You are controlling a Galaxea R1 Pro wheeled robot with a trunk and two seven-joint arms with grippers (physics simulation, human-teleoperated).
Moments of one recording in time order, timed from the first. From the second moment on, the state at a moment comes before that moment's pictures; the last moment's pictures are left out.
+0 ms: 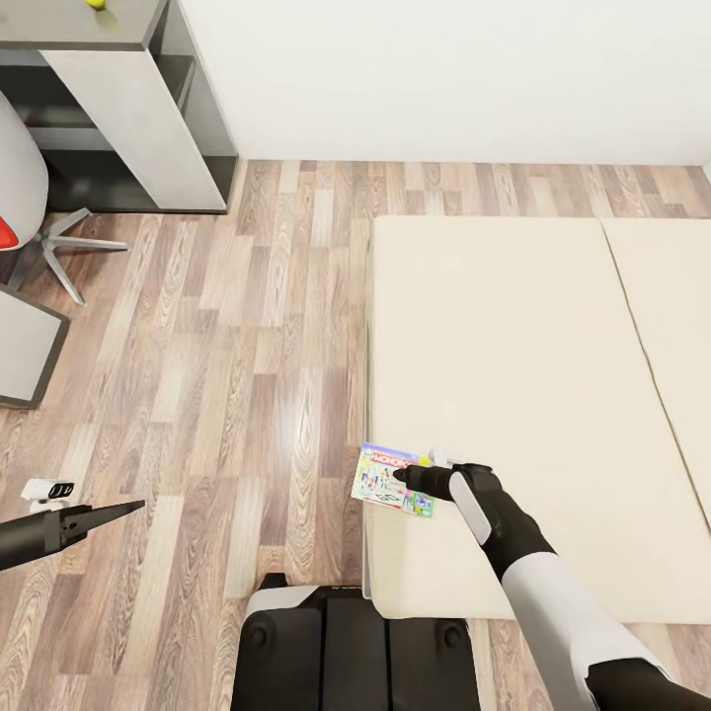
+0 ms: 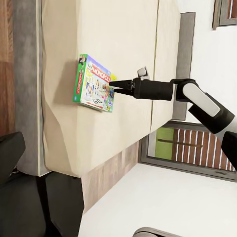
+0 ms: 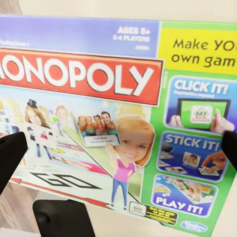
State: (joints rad) left arm -0.42 0.59 0.30 -1.06 0.33 0.76 -1.57; right arm -0.80 0.06 0.09 -0.76 -0.36 0.66 0.00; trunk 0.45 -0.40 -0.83
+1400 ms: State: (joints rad) left arm -0.42 0.59 0.30 -1.06 0.33 0.76 -1.57; right arm -0.80 0.06 0.08 -0.74 -0.38 0.63 -0.01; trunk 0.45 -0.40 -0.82
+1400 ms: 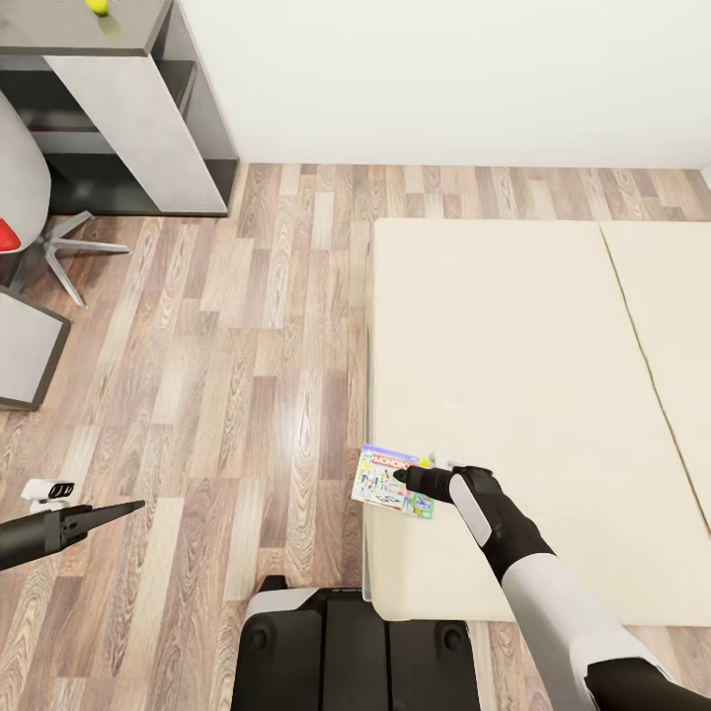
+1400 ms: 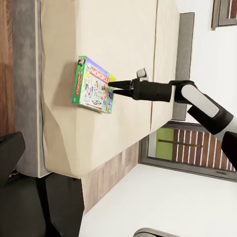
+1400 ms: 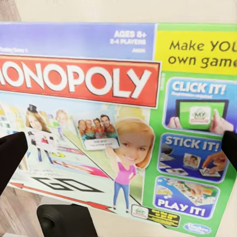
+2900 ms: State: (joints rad) left arm -0.42 0.59 0.30 -1.06 0.33 0.76 -1.57; right arm -0.80 0.06 0.09 -0.78 -0.36 0.63 -0.02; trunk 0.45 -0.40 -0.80
